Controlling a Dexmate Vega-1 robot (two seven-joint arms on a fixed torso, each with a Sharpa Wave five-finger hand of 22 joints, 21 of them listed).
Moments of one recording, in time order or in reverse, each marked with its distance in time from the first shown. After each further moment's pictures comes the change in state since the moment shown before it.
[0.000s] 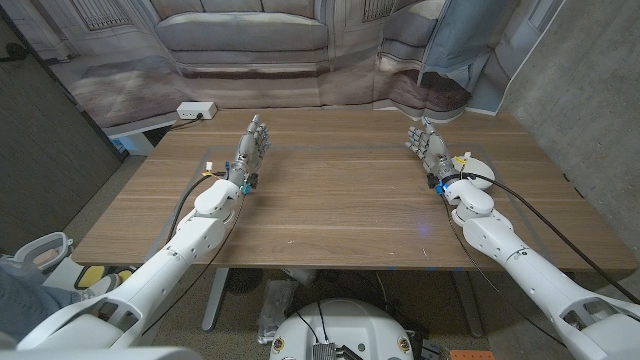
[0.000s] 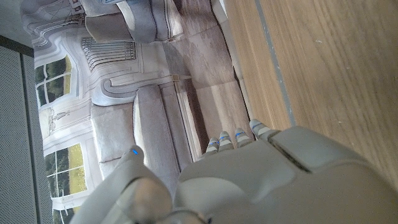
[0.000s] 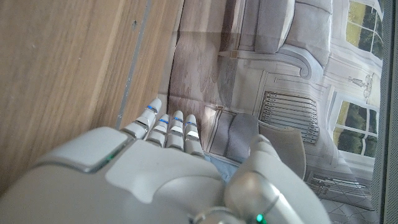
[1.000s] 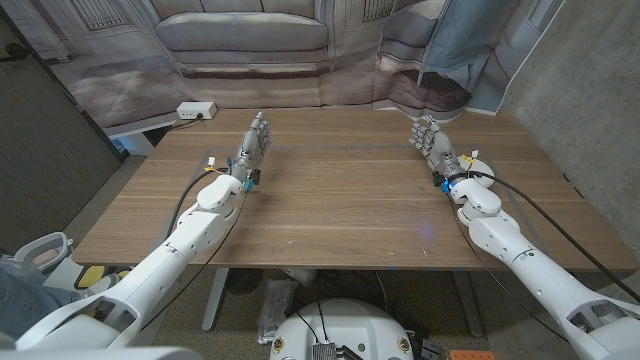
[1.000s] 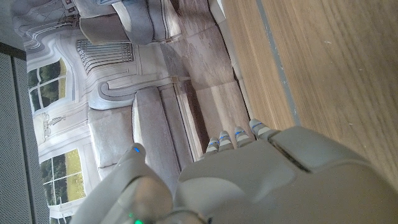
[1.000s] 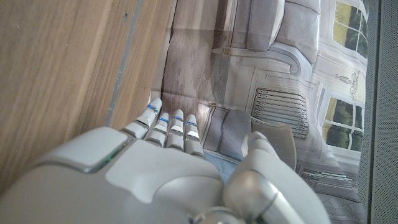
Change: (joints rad) left arm 0.001 0.012 0.004 -0.062 0.013 0.063 0.048; left_hand 0.024 0.016 0.001 -0.007 0.005 0.000 0.000 0.004 0.000 0.034 0.013 0.008 0.005 0.026 0.007 0.008 0.000 0.000 0.000 0.000 0.000; right arm -0.020 -0.031 0.021 -0.033 0.012 0.017 0.021; right_hand 0.025 0.014 0.011 -0.011 0.000 0.005 -0.006 0.000 0.000 0.020 -0.009 0.000 0.000 0.021 0.000 0.000 0.000 0.011 0.000 -0.008 0.000
